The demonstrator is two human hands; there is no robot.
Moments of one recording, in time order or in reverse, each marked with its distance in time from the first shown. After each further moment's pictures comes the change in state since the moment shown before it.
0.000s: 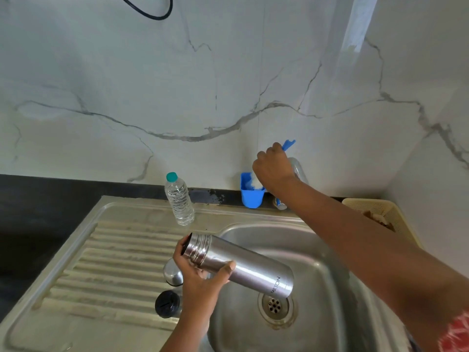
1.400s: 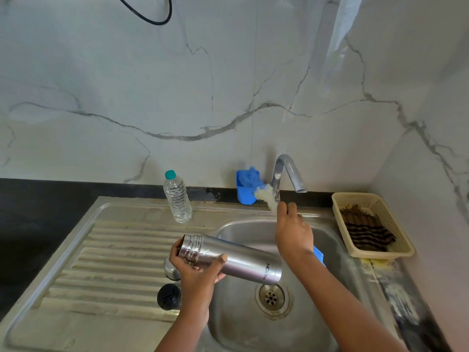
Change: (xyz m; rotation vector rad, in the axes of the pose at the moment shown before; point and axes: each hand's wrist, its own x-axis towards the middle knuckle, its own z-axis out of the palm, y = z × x) left_hand -0.002 -0.009 -0.009 -0.115 0.094 -0.134; right_hand -0.123 -0.081 0.066 0.783 -0.088 0.516
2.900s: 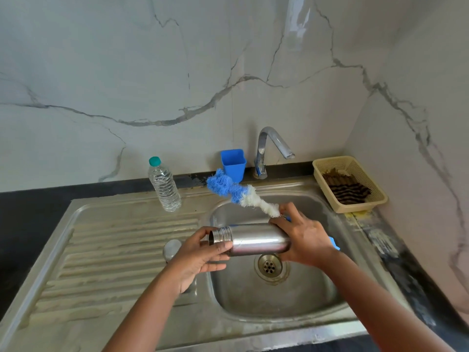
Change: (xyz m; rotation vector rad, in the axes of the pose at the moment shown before) left_hand 0.033 0.043 -0.041 0.471 -0.619 -0.404; right_hand -0.084 0.039 0.023 0.008 -0.066 -0.307
